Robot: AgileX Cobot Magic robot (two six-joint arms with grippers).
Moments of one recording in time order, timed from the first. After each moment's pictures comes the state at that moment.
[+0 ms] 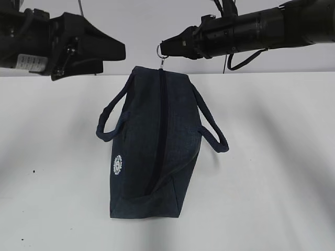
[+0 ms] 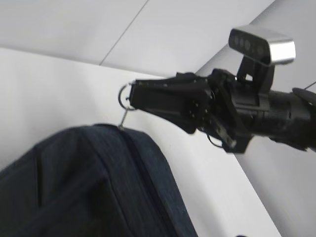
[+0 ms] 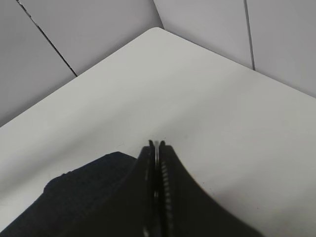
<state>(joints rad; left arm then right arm) -0.25 1.44 -0.99 -1.35 0.70 0.98 0.16 2.06 -1.59 1.51 0.90 -1.53</state>
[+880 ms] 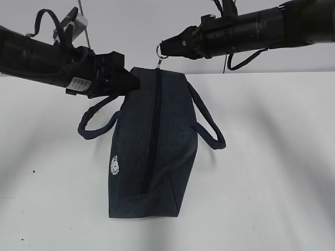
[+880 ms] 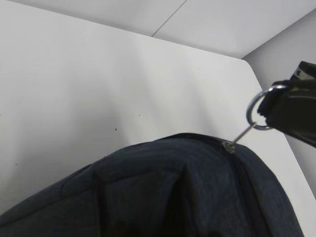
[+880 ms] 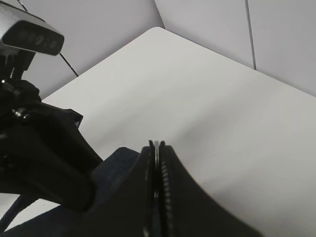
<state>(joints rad) -0.25 1.80 -1.17 -1.32 0.67 0.98 0.16 2.06 -1.59 1.51 0.90 -1.53</state>
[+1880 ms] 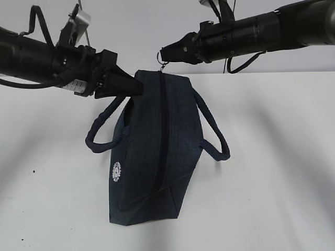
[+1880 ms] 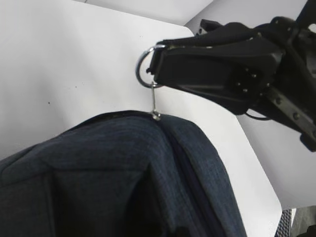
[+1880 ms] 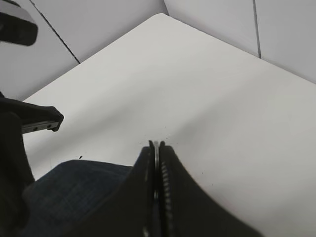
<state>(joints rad) -0.21 1.80 -1.18 -1.33 0.94 1.06 0.14 2.11 -1.64 1.45 0.95 -1.51</state>
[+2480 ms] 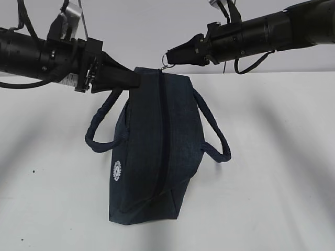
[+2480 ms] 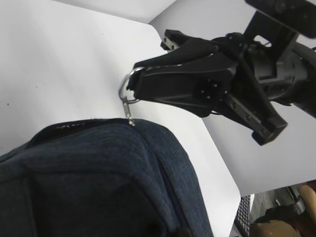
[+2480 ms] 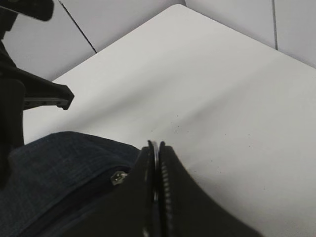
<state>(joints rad) -0.17 1.82 -1.21 -1.37 1.09 1.09 0.11 2.12 -1.65 1.41 1.04 -1.51</state>
